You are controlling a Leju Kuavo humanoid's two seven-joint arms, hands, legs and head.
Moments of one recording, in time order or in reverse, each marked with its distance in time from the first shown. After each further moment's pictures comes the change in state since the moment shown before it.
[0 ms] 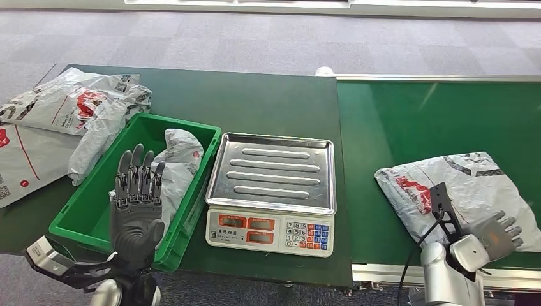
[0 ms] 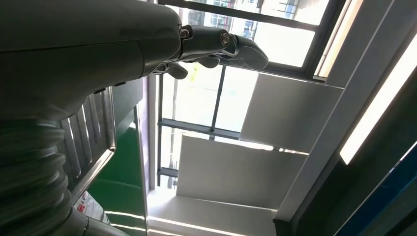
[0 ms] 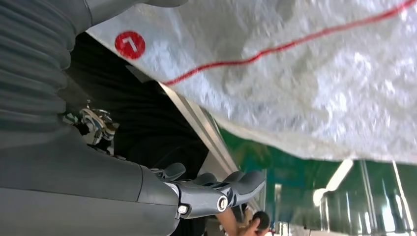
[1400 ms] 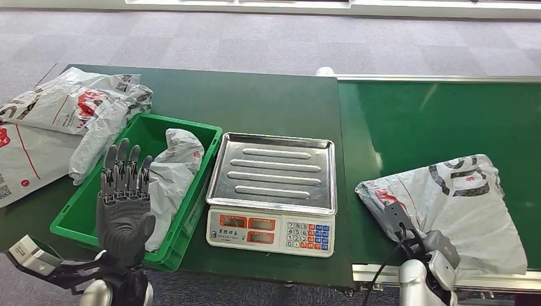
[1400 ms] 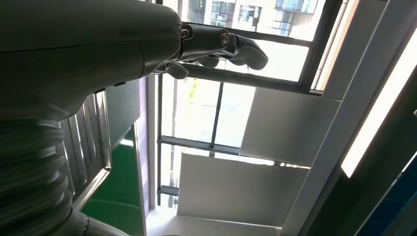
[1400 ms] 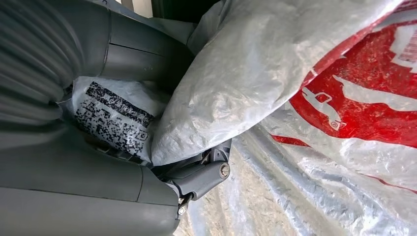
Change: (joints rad) left arm 0.006 -0.049 0.067 -0.070 -0.046 -0.004 0.052; right arm 0.133 0.226 -0.040 -0.246 -0.061 0.348 -0.168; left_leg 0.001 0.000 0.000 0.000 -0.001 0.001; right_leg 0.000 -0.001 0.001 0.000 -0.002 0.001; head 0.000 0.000
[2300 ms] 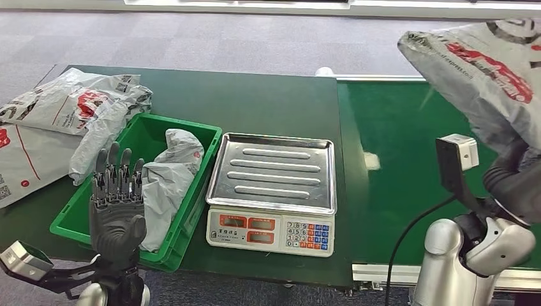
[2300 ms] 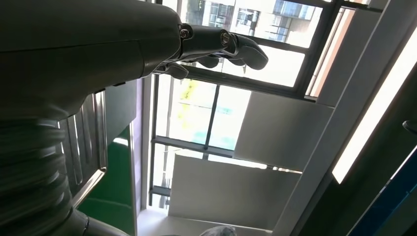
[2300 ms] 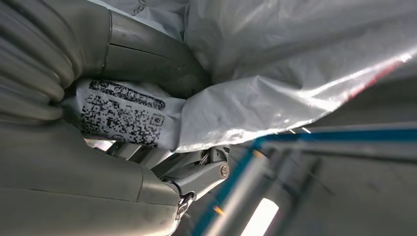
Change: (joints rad) left arm 0.009 -0.004 0.033 0.012 0.041 -0.023 -0.018; right arm -0.111 0.002 0.173 -0.536 0.065 -0.773 -0.456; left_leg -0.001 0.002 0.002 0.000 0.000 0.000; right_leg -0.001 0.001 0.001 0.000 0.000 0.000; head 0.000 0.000
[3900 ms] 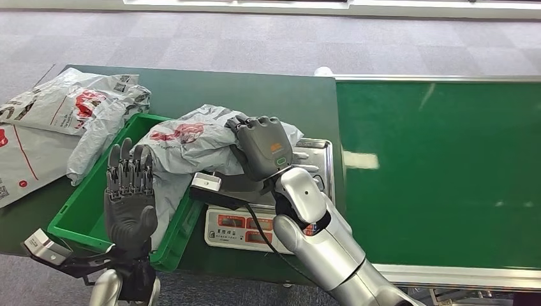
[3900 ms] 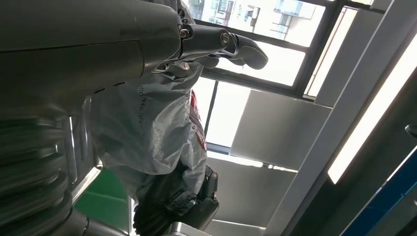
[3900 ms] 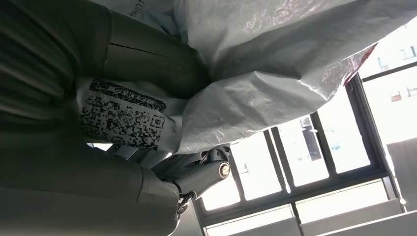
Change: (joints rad) left arm -0.070 0.034 -0.040 0.131 0.019 0.039 -0.071; right arm -0.275 0.001 1.001 0.576 -0.232 0.422 0.065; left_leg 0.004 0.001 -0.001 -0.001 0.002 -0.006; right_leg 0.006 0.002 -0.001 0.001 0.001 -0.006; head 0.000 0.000
